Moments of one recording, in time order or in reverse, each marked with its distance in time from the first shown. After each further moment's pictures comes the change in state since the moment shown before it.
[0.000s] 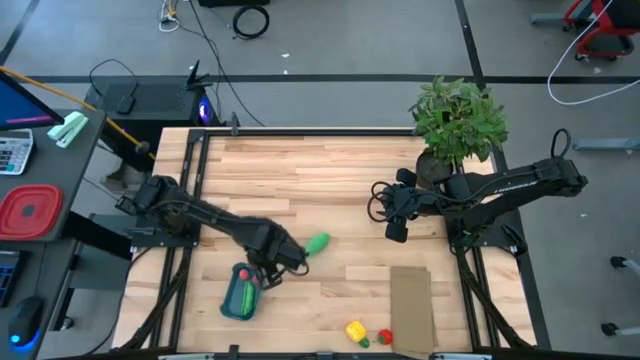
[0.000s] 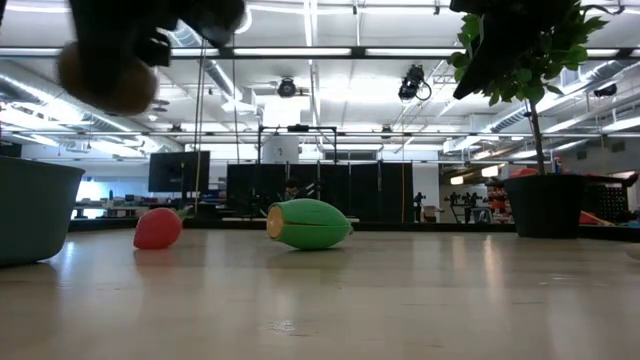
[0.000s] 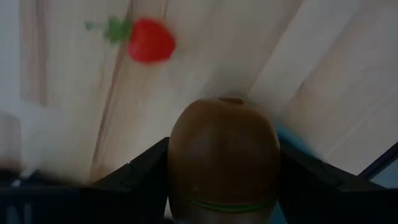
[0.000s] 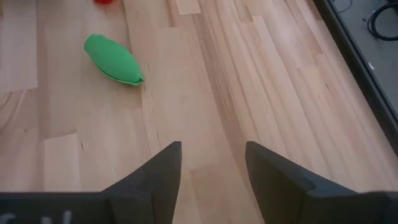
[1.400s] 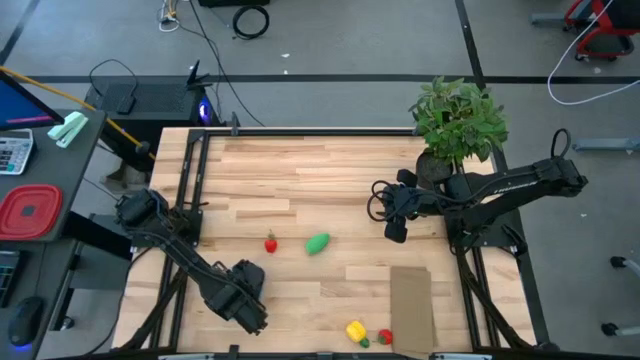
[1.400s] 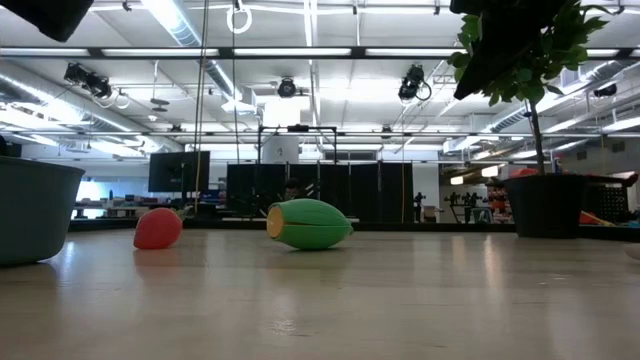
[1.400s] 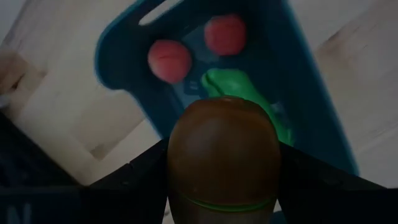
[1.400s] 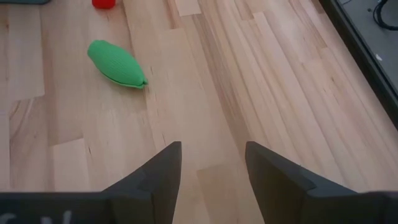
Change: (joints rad) left arm -0.390 0.002 -0.185 0.172 -0.114 -0.817; right arm 0.000 0.000 0.000 0.003 -0.012 0.048
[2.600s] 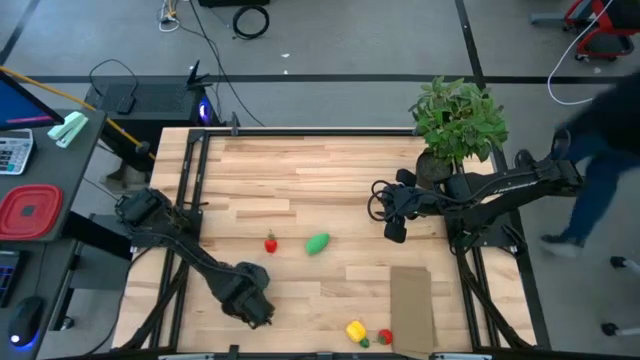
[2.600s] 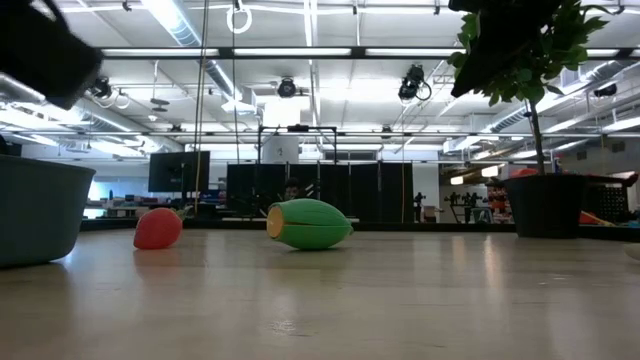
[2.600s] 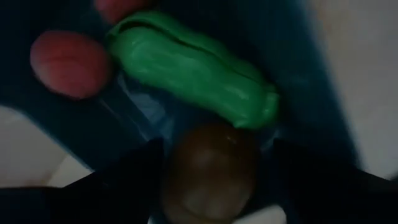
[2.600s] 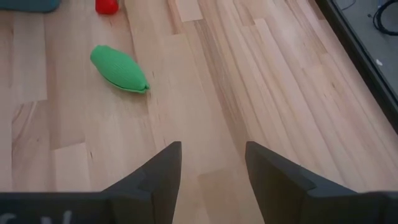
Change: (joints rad) left arm 0.045 -0.001 -0.170 0.327 0.147 0.167; right arm 0.000 0.000 0.000 0.019 0.000 -0.013
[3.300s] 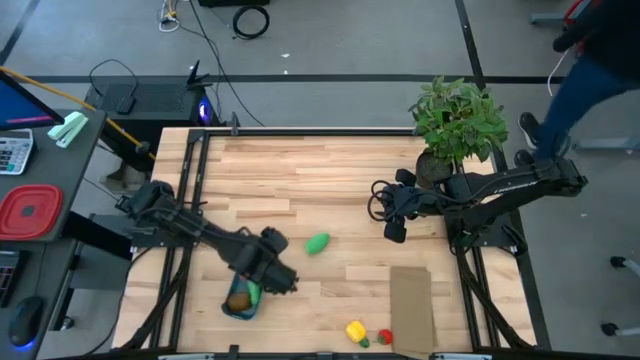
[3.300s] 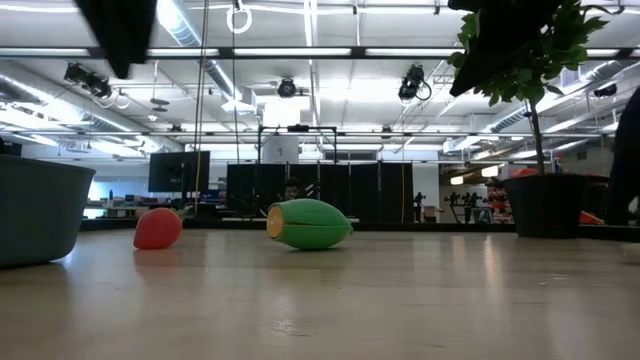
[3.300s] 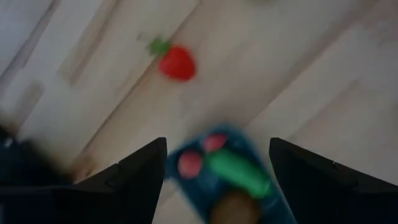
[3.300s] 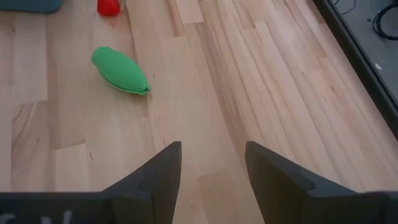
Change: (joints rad) left arm 0.202 -0.001 0.457 -0.547 -0.314 0.174; right arm 0.000 0.000 0.000 0.008 0.000 -0.014
